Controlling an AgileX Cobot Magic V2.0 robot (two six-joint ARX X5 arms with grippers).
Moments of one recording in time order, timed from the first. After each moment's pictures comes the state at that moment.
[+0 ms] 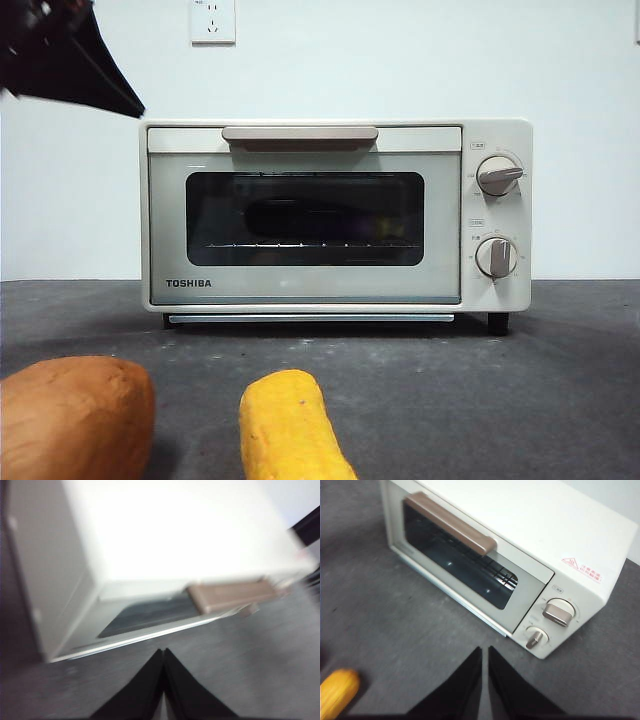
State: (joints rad) left arm -0.21 1.13 0.89 -0.29 0.47 -0.26; right arm 0.92 0.80 0.93 -0.67 0.39 0.04
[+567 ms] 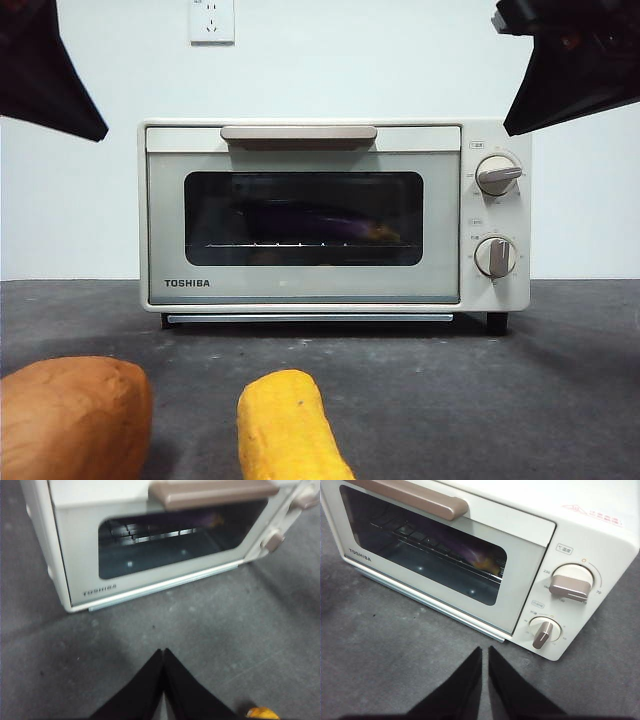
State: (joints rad) left arm -0.52 0.81 0.64 -0.33 0.08 -0.18; right arm 0.81 0.80 0.50 -0.09 0.38 0.06
